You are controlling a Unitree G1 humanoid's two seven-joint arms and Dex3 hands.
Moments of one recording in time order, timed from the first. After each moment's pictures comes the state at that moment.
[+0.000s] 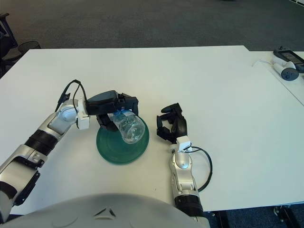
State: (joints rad) left arm -0.45 0.44 -0.40 0.30 0.27 -0.89 -0.51; right arm 0.17 0.09 0.03 0.18 -0.06 -0.35 -0.12
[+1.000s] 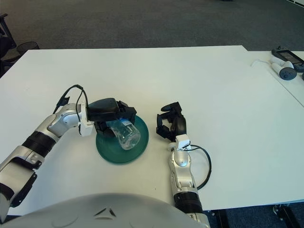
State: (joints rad) left arm -0.44 0.45 -0.42 0.35 0.44 -0.91 -0.45; right arm 0.14 0.09 0.02 0.22 -0.06 -0.37 -0.12
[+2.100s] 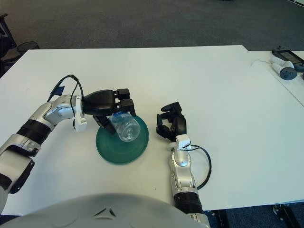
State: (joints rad) left arm -0.56 0.51 -0.41 0.45 0.56 -1.12 -0.32; right arm 0.14 0.09 0.03 0.21 -0.05 -0.35 -0.11
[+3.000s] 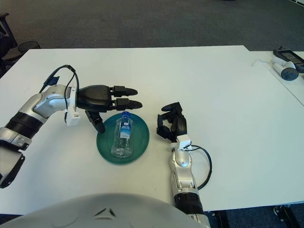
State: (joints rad) left arm -0.62 0.61 -0.44 0.34 0.42 -1.05 -0.57; right arm 0.15 0.09 0.02 0.20 -0.04 -0.35 -0.10
